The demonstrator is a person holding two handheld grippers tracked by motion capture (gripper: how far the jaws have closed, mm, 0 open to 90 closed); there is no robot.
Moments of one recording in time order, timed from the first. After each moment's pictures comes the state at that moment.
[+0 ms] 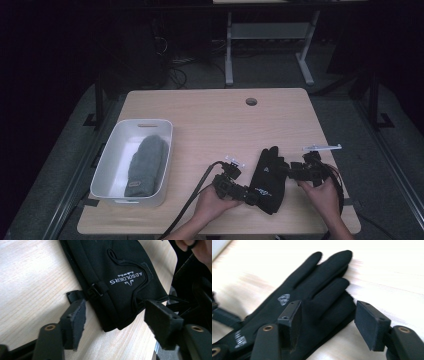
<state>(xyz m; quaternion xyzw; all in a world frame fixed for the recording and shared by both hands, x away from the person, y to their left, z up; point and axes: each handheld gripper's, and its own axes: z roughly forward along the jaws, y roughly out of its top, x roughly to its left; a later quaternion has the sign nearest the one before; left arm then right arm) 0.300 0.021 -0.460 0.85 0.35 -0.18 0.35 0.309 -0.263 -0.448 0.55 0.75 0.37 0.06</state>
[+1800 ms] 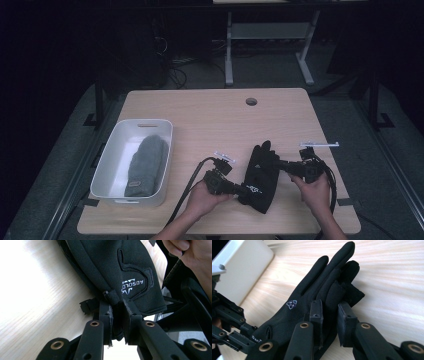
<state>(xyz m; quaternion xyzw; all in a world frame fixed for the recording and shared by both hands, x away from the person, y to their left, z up) 0.305 0.048 -0.445 0.84 0.35 -0.19 0.38 0.313 -0.247 -0.439 0.54 0.71 0.45 -0.01</state>
